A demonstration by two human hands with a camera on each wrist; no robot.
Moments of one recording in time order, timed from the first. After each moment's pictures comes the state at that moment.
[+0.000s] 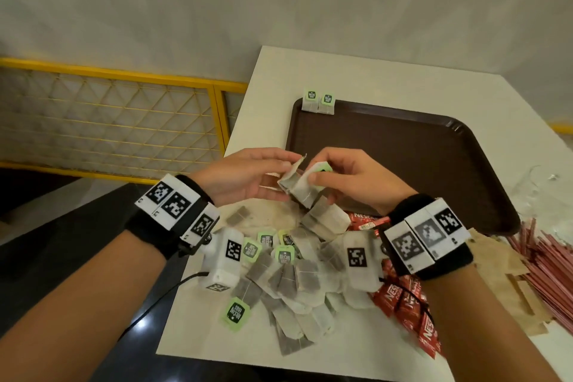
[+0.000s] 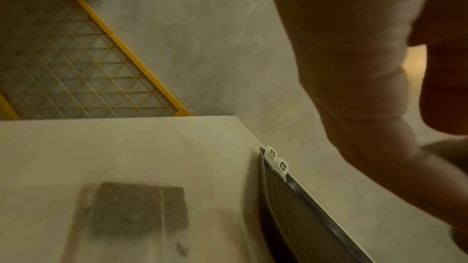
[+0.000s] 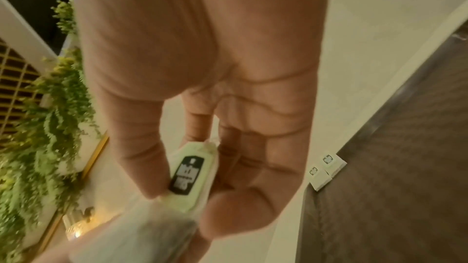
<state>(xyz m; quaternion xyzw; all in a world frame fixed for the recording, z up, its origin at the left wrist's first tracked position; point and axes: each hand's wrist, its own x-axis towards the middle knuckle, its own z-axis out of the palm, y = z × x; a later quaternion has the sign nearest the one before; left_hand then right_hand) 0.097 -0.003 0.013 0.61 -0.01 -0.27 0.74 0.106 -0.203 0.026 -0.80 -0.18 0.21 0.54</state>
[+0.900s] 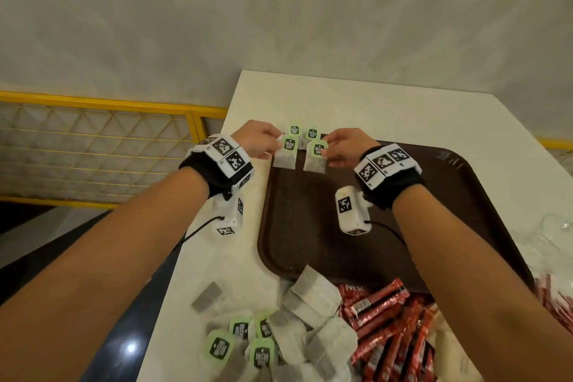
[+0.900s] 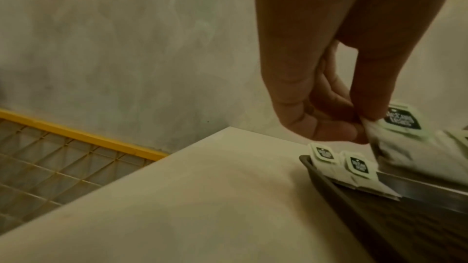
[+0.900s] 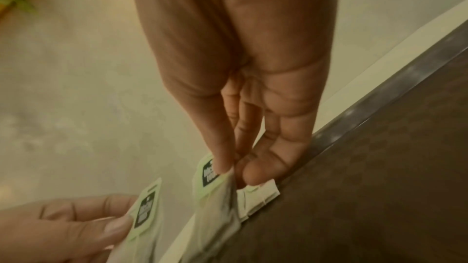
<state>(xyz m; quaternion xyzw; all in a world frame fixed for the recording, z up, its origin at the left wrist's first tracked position) 0.298 -0.026 -0.004 0.84 0.05 -0.14 0.53 0.303 -0.220 0.002 -0.82 0.06 0.19 0.54</state>
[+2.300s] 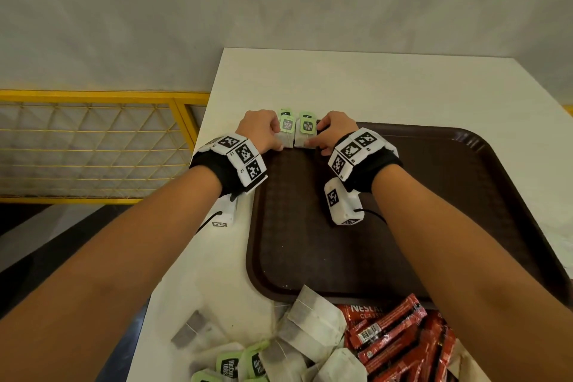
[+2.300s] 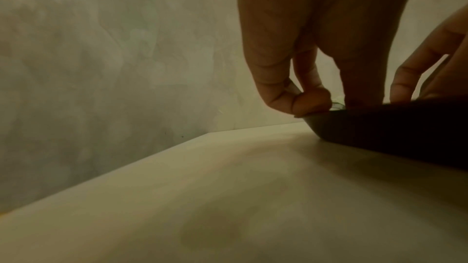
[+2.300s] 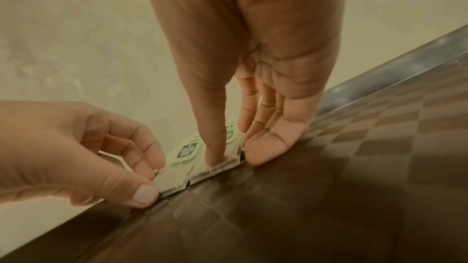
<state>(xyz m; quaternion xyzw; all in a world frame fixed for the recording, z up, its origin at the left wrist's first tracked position) 0.346 -0.051 -0.041 0.96 -0.02 -0.06 0.28 0.358 -0.211 -0.037 -0.91 0.06 0.15 0.37</state>
